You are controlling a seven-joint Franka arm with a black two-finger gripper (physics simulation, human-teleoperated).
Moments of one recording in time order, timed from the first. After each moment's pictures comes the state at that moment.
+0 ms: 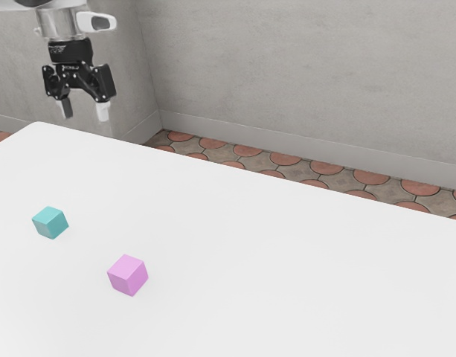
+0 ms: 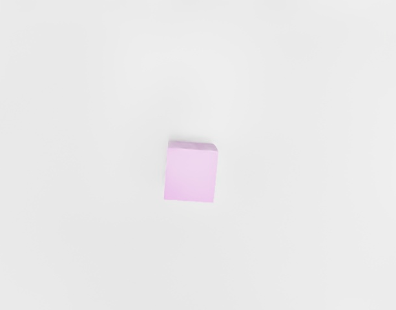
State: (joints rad) arm 0.43 0.04 -0.32 -1.41 -0.04 1.28 0.02
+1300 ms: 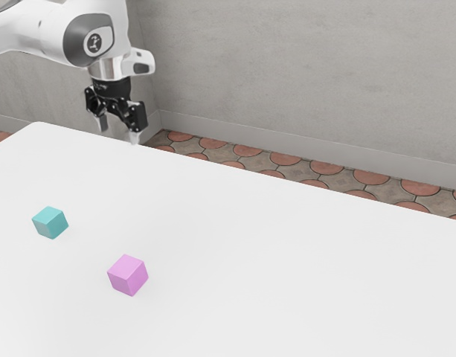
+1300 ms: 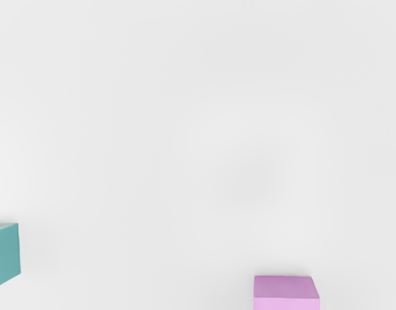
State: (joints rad) arm 0.10 0.13 -0.04 -1.58 0.16 1.69 0.07
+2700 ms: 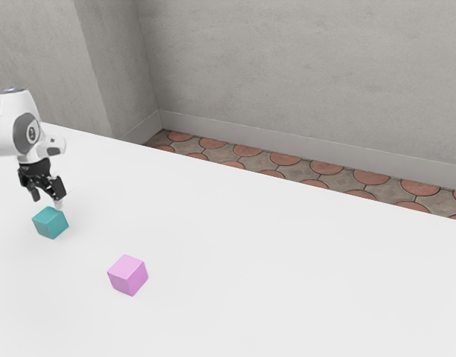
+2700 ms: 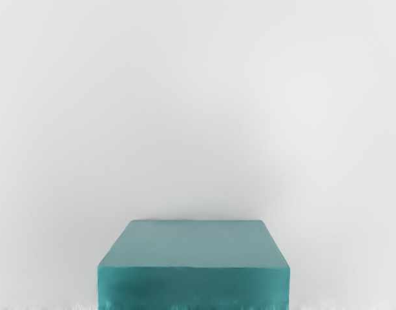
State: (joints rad) arm 0.43 0.49 0.17 -1.70 -0.03 2.12 0.61
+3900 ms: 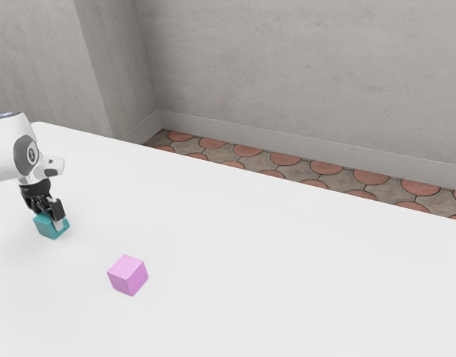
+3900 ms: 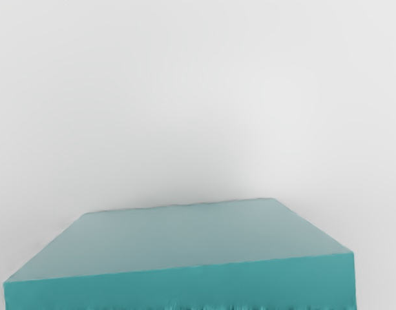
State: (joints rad) arm 0.45 0.52 0.17 -1.80 -0.12 2.23 0.75
